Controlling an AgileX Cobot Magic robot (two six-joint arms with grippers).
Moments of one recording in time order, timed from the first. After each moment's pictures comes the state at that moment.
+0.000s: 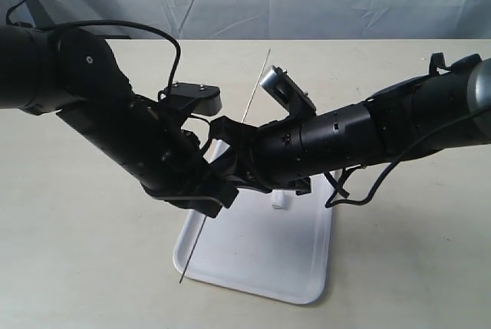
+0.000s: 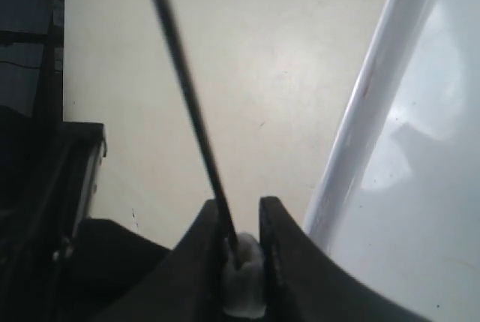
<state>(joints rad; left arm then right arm) -0.61 1.66 -0.96 -0.63 0.75 0.42 0.58 1.78 -0.83 1.70 0.65 -0.93</state>
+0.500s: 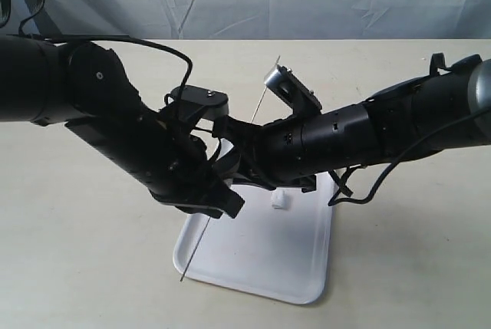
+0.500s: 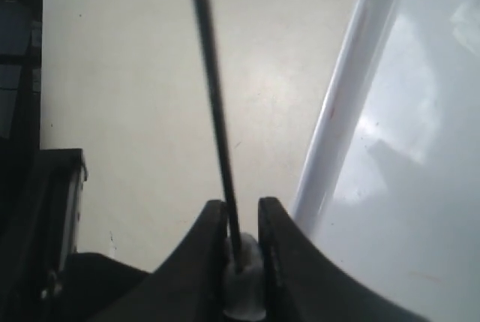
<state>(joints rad) -0.66 1.66 -0.94 -0.59 0.67 0.42 0.58 1.78 -0.83 1.71 0.57 -0.94</state>
